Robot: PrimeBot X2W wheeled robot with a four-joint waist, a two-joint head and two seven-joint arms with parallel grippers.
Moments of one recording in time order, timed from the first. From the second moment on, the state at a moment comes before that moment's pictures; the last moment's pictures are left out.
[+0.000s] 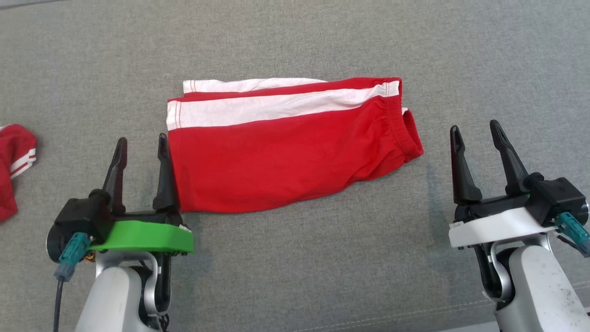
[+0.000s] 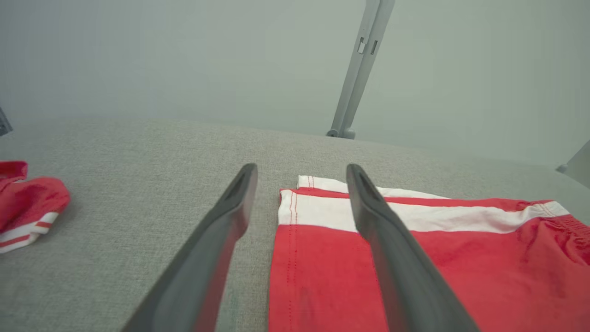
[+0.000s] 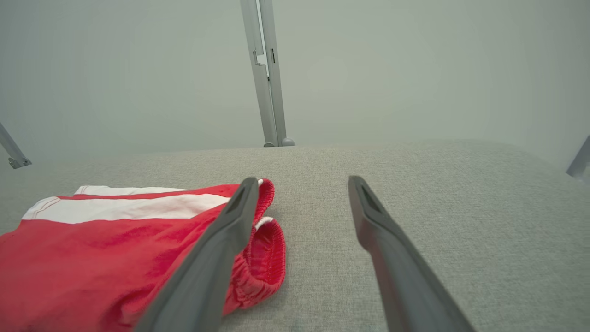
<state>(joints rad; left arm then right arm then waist) -0.24 0.12 -0.16 0.08 -0.37 0.06 -0.19 -0.21 -0.10 0.03 0.07 0.17 0.13 -0.26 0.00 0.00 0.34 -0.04</state>
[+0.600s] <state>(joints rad) -0.20 0.18 -0.14 0.02 -0.27 0.08 -0.26 -0.20 -0.11 0.03 0.11 0.16 0.13 -0.26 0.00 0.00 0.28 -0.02</state>
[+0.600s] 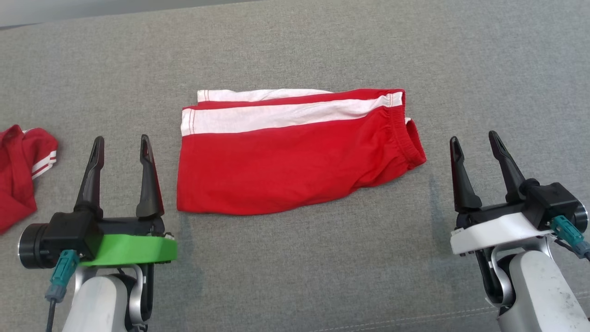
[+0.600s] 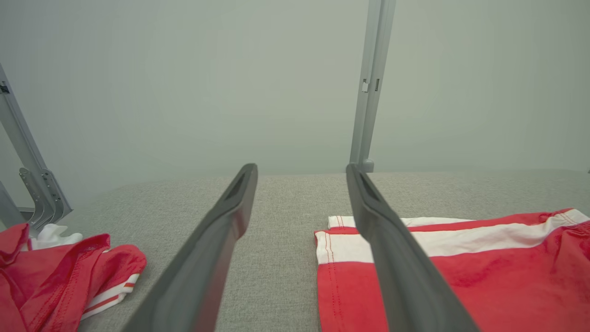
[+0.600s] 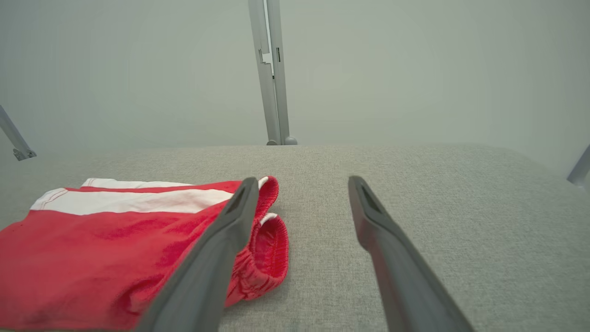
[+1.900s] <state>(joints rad) -0.27 0.15 -0.19 0.07 -0.27 0.05 -0.26 -0.38 -0.10 0.09 0.47 0.33 0.13 -0.12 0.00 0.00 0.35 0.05</state>
